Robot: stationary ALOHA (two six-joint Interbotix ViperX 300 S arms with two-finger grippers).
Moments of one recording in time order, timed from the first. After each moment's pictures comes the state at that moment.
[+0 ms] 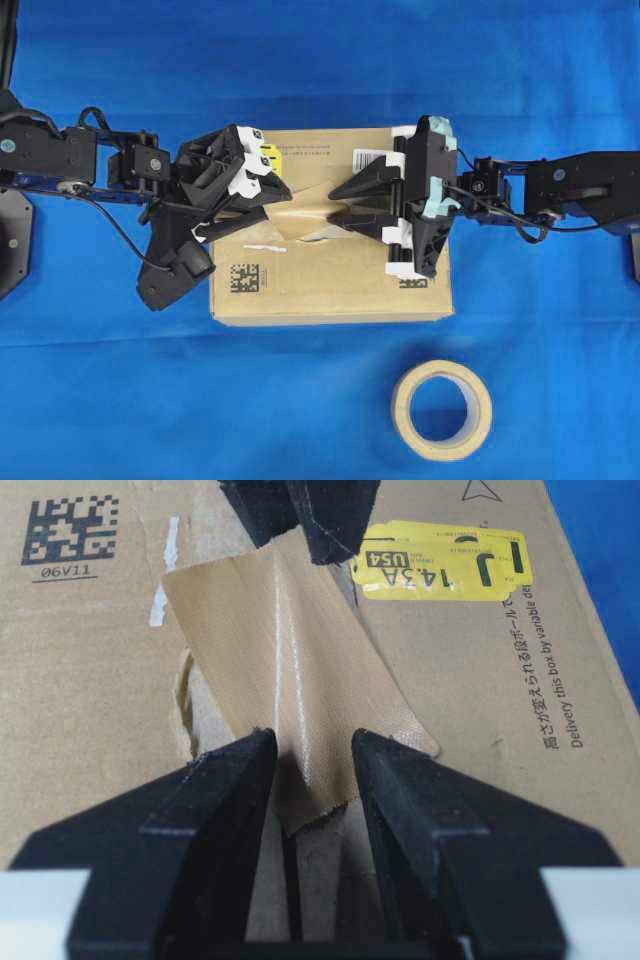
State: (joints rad) left arm 0.05 -0.20 0.72 -0.02 0.25 1.29; right arm -0.03 0.00 0.76 0.13 -0.31 0.06
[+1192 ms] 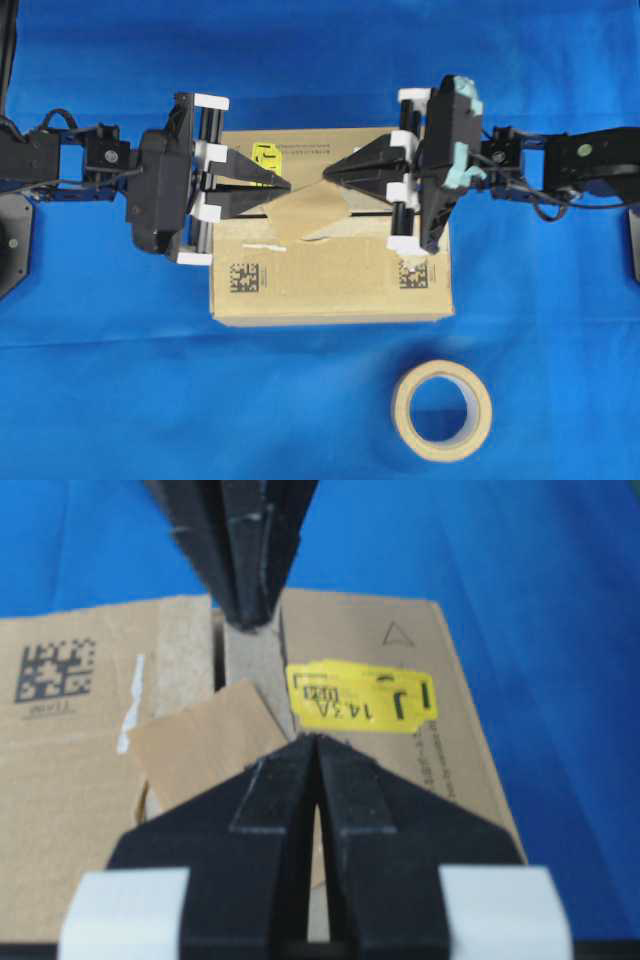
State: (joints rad) left arm 0.05 -0.28 0.83 -0.04 -0.19 0.39; right arm -0.07 -0.09 0.72 0.11 -0.35 0.04
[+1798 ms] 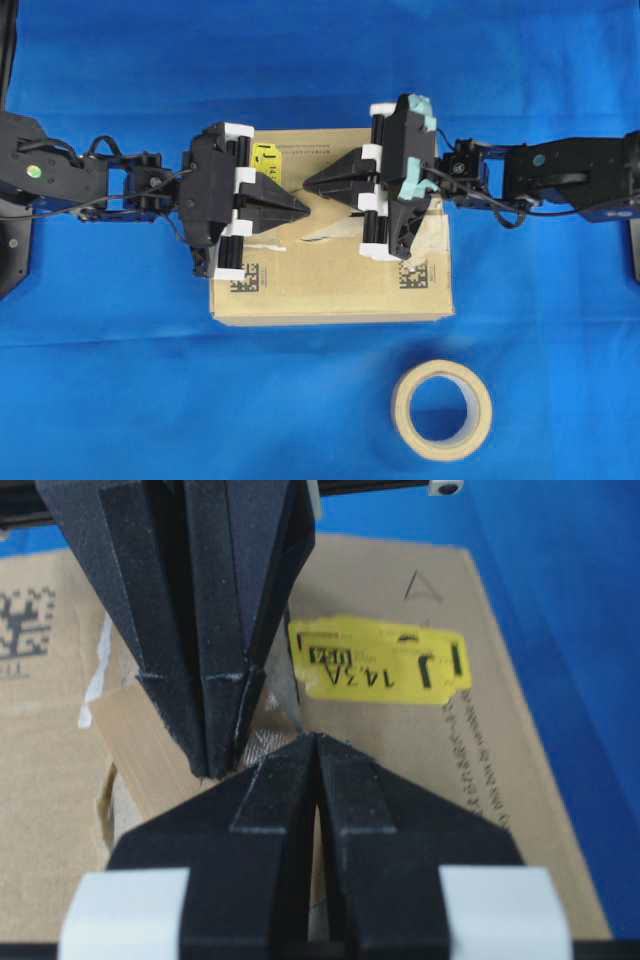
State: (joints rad) left arm 0.03 -0.09 0.83 -0.04 -0.31 0.21; right arm -0.07 0.05 0.67 0.11 -0.37 0.04
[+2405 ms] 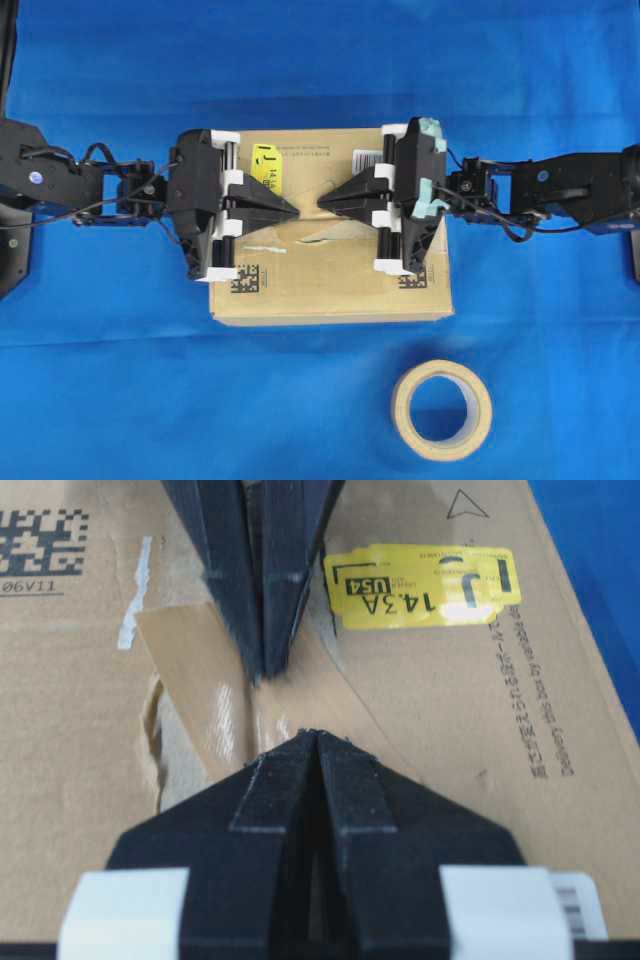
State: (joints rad) left arm 0.03 -0.08 0.92 -0.04 -0.35 0.11; right arm -0.04 0.06 0.75 0.12 -0.38 0.05
